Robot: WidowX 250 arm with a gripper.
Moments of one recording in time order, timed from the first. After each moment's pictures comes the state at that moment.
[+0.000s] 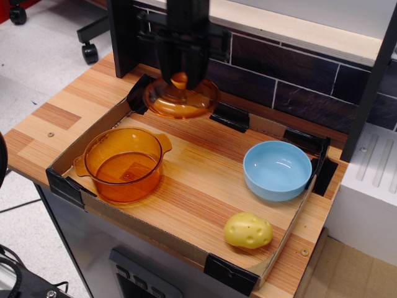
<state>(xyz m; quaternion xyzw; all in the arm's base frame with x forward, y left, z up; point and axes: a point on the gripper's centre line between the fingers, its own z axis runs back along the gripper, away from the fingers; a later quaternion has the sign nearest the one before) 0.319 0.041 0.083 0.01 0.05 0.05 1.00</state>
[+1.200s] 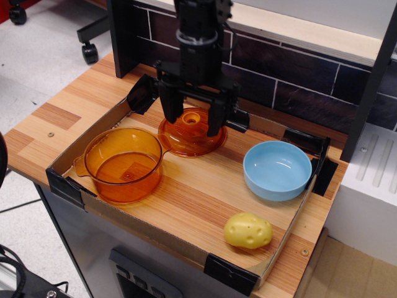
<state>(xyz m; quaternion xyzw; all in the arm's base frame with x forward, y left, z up) 0.304 0.025 0.047 0.00 0.03 0.03 1.00</state>
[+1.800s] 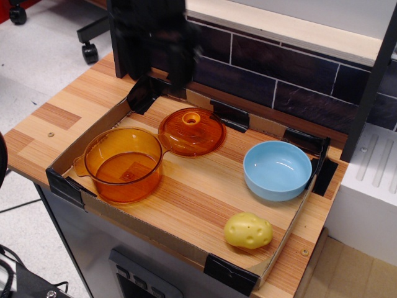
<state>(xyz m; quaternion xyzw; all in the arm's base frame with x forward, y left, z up) 0.280 0.053 0.114 -0.05 0.02 -0.03 1.00</state>
